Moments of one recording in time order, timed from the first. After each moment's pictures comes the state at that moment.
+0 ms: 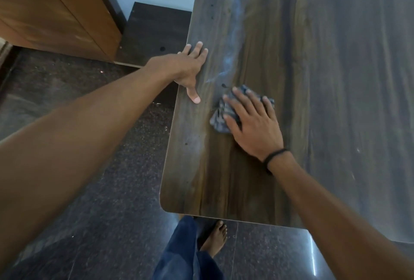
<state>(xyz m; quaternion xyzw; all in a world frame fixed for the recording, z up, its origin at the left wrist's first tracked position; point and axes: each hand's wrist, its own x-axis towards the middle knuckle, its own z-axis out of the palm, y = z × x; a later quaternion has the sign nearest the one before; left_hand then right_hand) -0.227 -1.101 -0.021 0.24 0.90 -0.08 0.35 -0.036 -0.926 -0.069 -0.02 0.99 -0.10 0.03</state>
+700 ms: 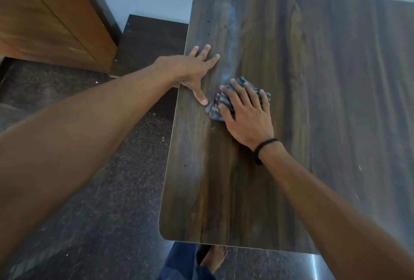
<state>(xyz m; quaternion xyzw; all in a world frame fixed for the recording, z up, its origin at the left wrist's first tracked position) -0.266 -1.080 -0.016 0.31 0.89 -0.08 0.32 -0.101 -0.929 -0.070 0.01 0.99 -0.12 0.04</state>
